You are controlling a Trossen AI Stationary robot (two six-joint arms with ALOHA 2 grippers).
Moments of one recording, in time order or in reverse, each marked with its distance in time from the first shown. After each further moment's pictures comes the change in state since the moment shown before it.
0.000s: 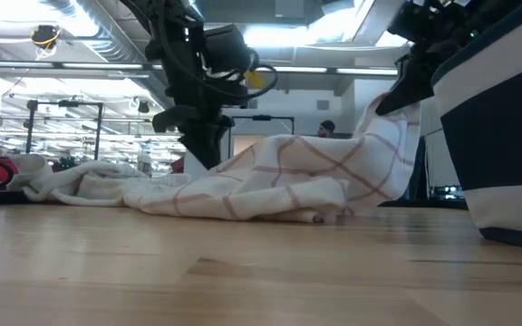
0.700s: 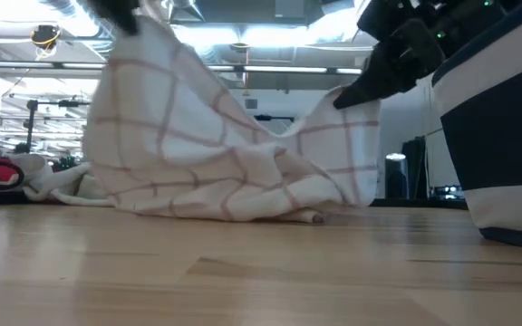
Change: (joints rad) left arm -0.699 -0.275 0.152 -0.426 -0.284 -1.135; right arm 0.002 0.221 0.001 0.408 -0.188 0.024
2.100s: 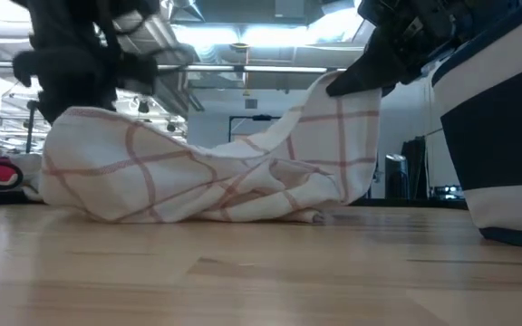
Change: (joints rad) left arm 0.199 -0.015 -0.495 0.368 0.208 0.057; right arm 0.130 0.066 0.001 0.126 0.069 0.156
